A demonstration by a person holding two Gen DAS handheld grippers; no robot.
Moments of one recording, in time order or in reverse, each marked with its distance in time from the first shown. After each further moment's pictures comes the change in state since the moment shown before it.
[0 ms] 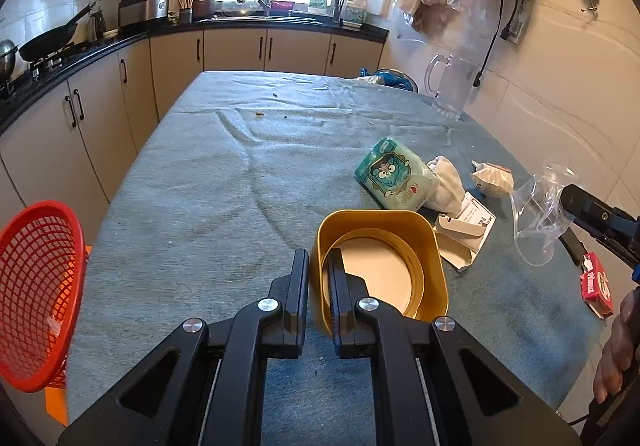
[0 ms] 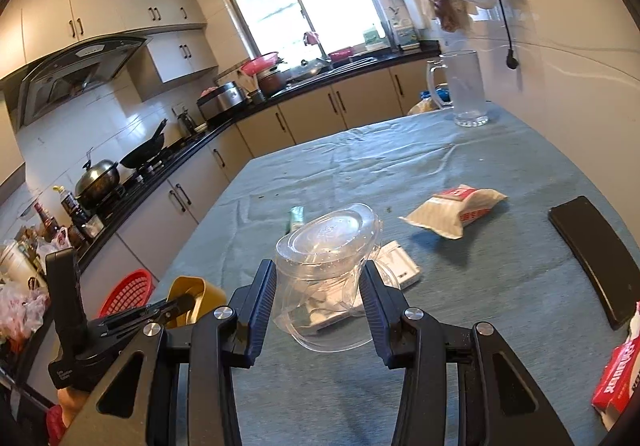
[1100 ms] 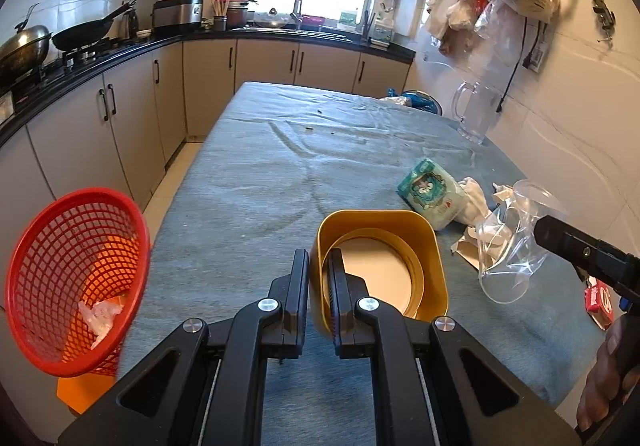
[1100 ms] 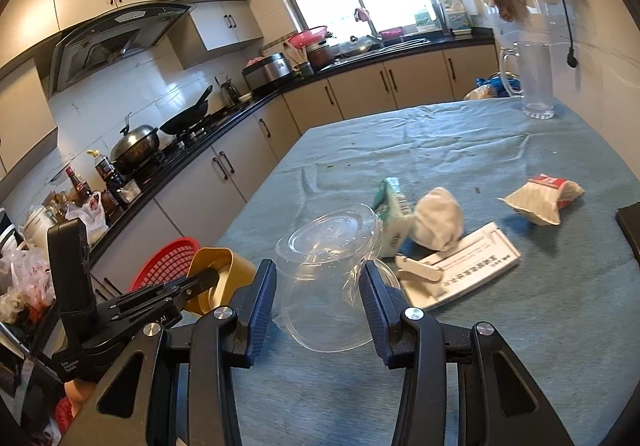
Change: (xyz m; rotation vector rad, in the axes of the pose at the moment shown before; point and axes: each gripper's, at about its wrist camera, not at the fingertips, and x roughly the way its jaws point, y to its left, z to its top) left arm -0.038 0.036 -0.010 -0.076 -0.060 0.068; right arm 0.033 0.065 -0.011 -0.075 0.091 0.141
